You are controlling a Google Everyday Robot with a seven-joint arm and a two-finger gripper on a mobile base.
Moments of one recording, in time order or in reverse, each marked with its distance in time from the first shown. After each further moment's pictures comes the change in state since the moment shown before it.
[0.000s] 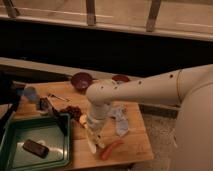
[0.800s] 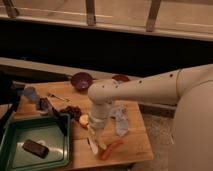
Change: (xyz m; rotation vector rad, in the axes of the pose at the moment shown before) arm 0.003 -0.004 -0.002 -0.004 0.026 0.047
